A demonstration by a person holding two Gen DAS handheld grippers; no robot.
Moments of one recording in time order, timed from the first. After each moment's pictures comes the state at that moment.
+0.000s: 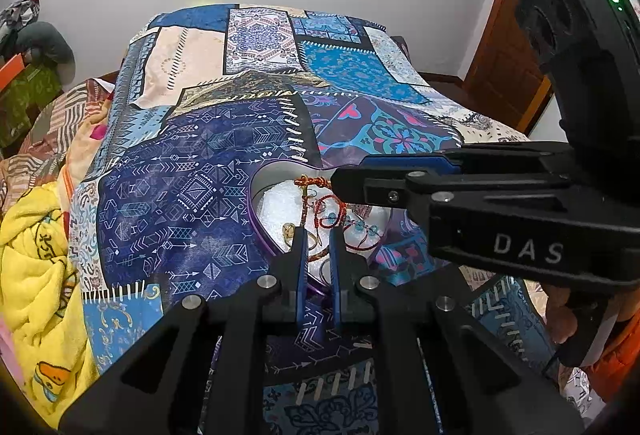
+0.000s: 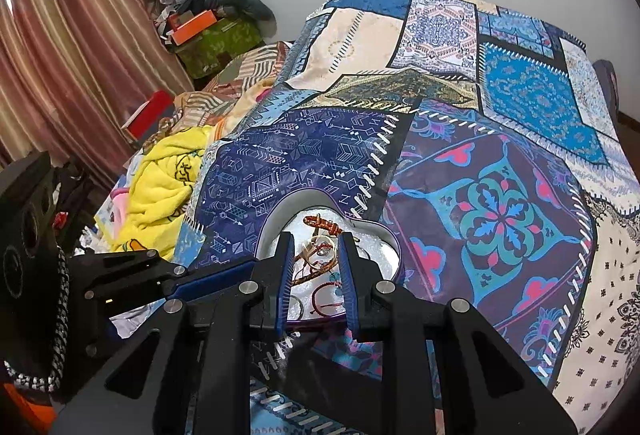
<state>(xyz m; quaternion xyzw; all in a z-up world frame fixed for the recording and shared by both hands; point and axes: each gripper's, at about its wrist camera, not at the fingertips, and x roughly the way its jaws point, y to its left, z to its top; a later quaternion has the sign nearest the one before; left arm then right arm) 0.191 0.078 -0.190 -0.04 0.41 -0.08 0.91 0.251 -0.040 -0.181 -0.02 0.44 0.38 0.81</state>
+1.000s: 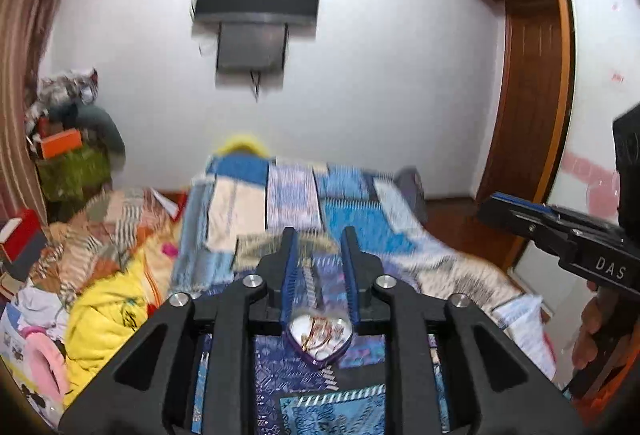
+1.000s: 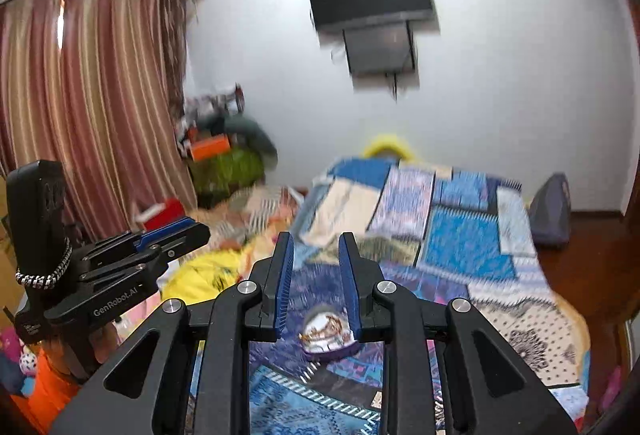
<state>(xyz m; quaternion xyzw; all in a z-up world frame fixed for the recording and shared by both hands) 0.059 0.079 0.008 -0.05 0.16 -0.01 0.99 0.112 -0.134 0.007 0.01 0.17 0.36 0.92</state>
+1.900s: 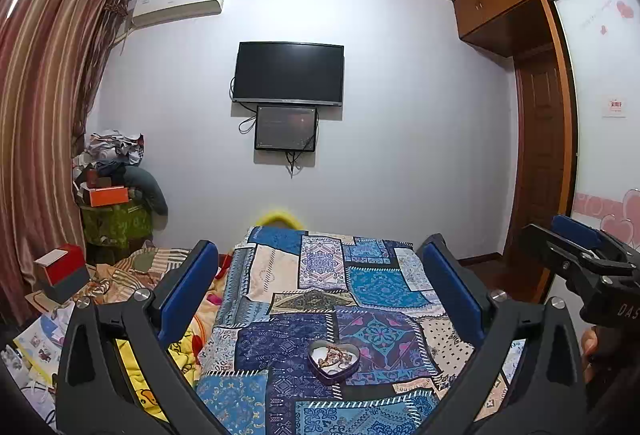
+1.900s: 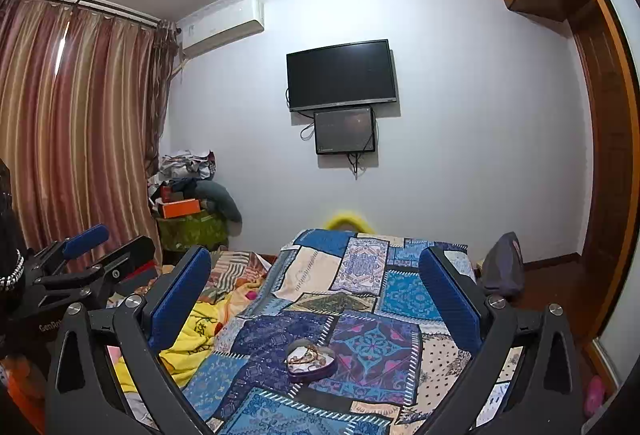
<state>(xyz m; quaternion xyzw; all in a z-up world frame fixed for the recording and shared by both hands) -0.058 0.054 0.045 -0.03 0.04 0.06 1.00 0.036 -0.153 0.021 0.02 0.06 0.28 0.96</state>
